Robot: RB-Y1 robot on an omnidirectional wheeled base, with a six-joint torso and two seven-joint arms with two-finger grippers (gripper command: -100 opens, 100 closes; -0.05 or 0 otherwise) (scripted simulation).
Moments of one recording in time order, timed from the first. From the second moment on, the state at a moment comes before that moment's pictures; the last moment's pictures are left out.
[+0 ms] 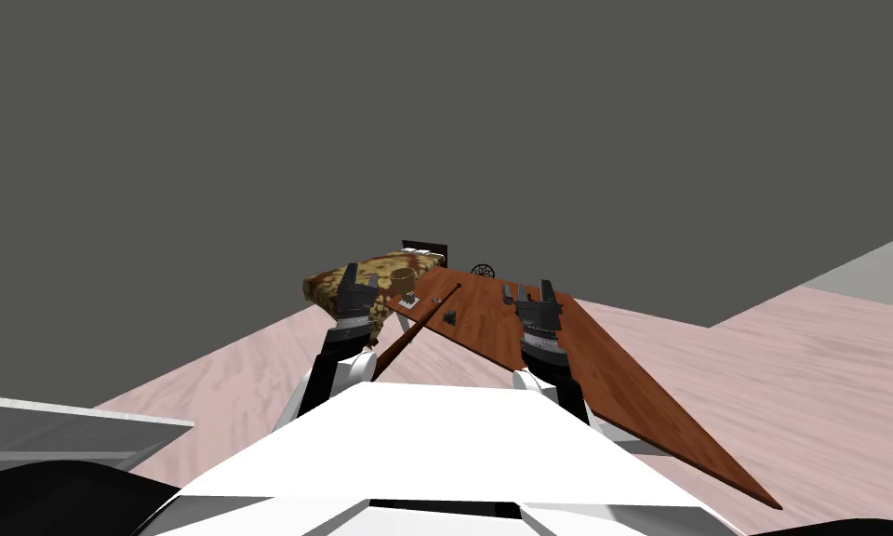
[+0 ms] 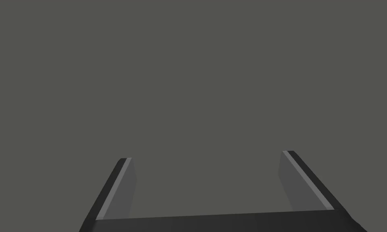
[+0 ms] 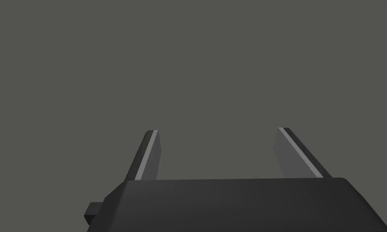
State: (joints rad) left arm 0.46 -0.03 0.03 -2.38 -0.07 -0.36 0.08; right arm 0.54 0.01 0.06 -2.28 -0.04 -0.56 -0.05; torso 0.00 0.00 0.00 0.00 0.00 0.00
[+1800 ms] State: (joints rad) left arm 0.46 -0.03 0.03 -2.38 -0.07 -0.36 0.08; right arm 0.64 -0.47 -0.10 -2.13 0.19 -0.57 -0.03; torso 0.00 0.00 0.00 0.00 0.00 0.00
